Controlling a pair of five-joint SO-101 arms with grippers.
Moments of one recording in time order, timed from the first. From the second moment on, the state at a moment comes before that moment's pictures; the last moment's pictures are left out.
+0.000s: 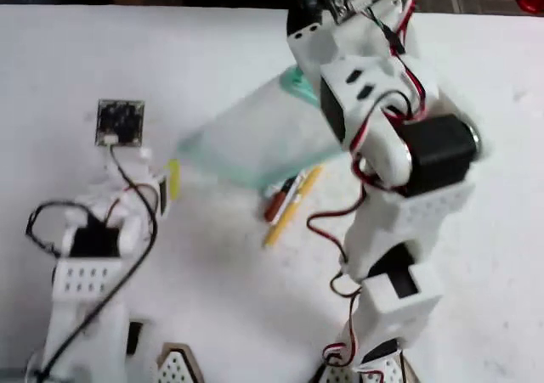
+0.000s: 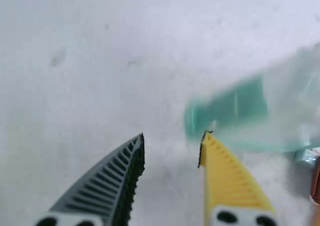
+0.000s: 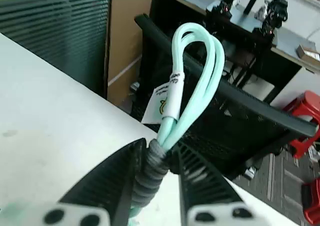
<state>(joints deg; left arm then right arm) -6.2 -53.1 62.8 42.4 0.0 -22.2 11.9 -86.2 97.6 21.7</state>
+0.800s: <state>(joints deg) -2.9 -87.1 54.1 66.7 -5.2 -31.4 7.8 -74.5 93.4 17.4</state>
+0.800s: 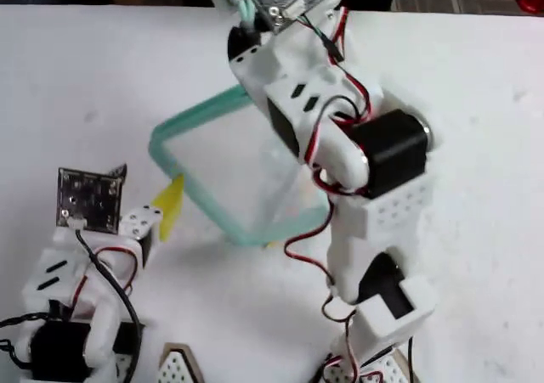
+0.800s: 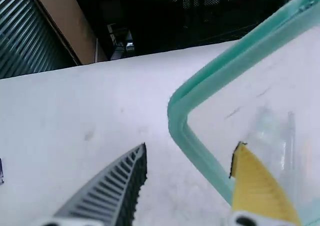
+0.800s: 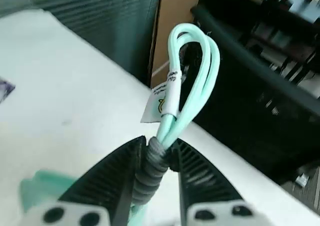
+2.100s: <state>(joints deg) -16.0 -79.7 59.2 40.1 -1.8 -43.9 6.8 -69.9 94.9 19.9</state>
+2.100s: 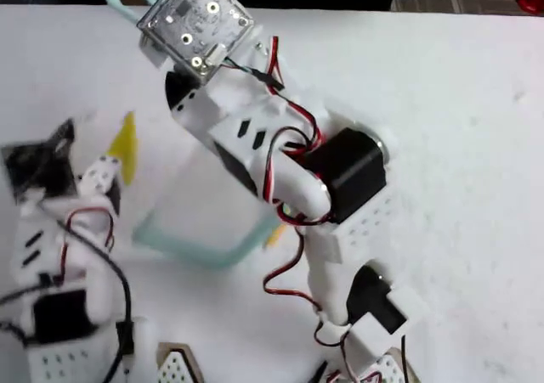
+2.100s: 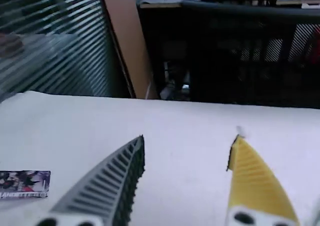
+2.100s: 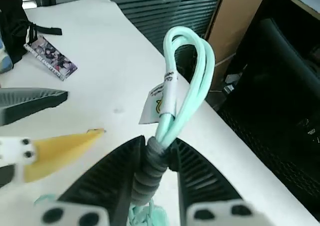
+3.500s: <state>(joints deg) 13.3 -72.6 49.7 61.9 -5.8 -46.9 -0.4 -69.5 97.3 19.8</state>
